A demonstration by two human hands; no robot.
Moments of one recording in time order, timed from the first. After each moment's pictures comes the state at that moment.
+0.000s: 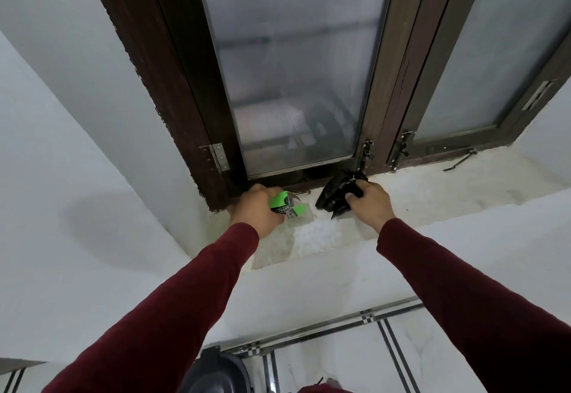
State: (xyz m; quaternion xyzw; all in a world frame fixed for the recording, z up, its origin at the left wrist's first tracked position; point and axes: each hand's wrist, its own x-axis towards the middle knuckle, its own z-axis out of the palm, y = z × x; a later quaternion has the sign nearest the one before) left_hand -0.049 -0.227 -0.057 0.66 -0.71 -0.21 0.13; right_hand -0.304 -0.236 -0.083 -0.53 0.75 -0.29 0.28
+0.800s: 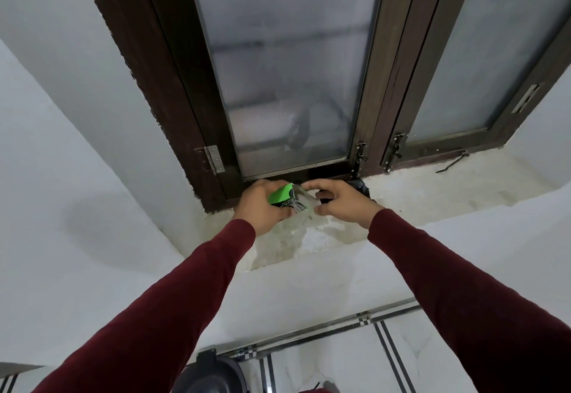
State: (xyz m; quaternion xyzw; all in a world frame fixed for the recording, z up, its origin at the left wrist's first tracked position) left_hand -0.064 -0.226 -0.045 0.61 -0.70 -0.28 0.25; right_hand -0.281 -0.235 -0.046 -0.64 0.55 -0.24 0.48
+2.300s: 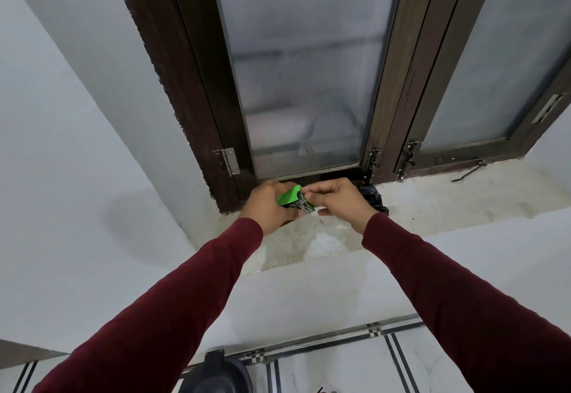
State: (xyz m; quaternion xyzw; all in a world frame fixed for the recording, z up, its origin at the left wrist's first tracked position) left_hand -0.054 -0.221 -0.034 0.60 -0.73 -0.24 0.23; right_hand -0.249 -0.233 -0.043 -0.55 0.54 -0.37 0.53
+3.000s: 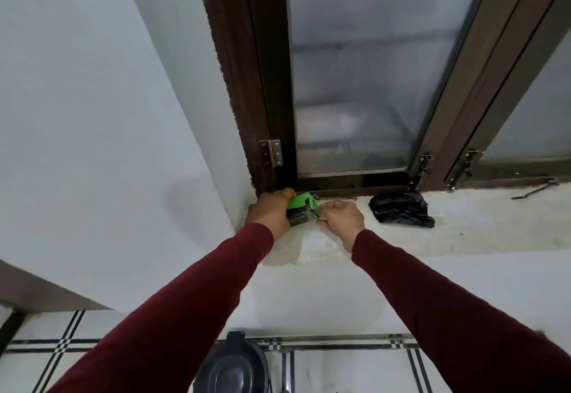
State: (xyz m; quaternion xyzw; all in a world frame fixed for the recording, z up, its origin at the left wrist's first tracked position) left_hand 0.004 -0.208 -0.060 0.69 -0.70 -0.14 0.07; right_hand -0.170 -0.238 -0.108 -0.39 0.64 -0.38 0.54
